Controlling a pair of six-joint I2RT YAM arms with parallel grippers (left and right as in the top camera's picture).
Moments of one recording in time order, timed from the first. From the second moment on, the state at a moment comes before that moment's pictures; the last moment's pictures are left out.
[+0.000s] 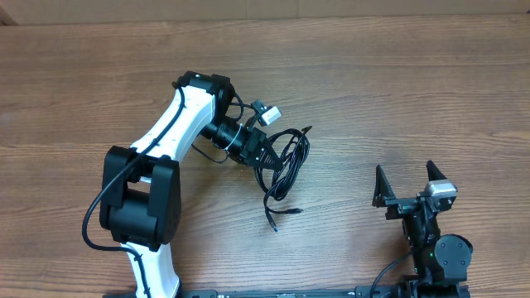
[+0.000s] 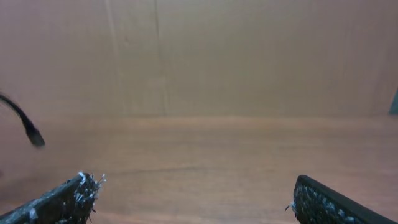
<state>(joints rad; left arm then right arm) -0.29 2.02 1.53 -1.43 1.09 0.54 -0.01 0.01 0.02 0.03 -0.11 0.07</state>
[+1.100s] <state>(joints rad) -0.29 2.02 1.53 -1.44 1.11 0.67 -0.01 0.02 0.22 -0.27 -0.30 0.47</state>
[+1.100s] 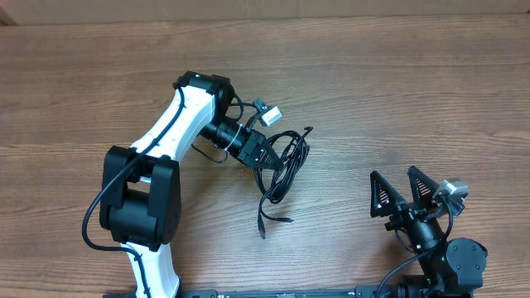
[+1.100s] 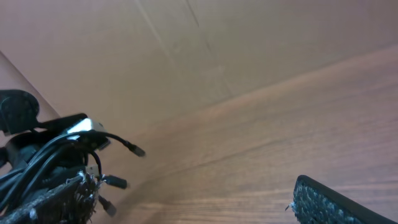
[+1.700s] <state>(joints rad) -0.29 2.02 1.53 -1.38 1.10 0.71 -0.01 0.38 0.51 -0.46 -0.42 0.46</state>
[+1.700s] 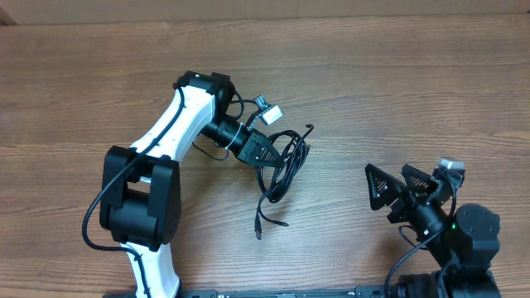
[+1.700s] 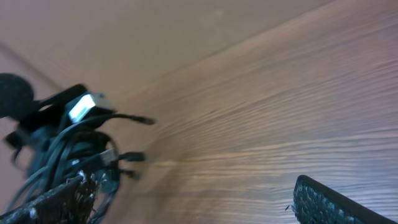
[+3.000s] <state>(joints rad) -0.38 2.02 1.53 -1.17 1.09 0.46 -0.01 0.59 0.56 -0.47 -0.79 0.60</state>
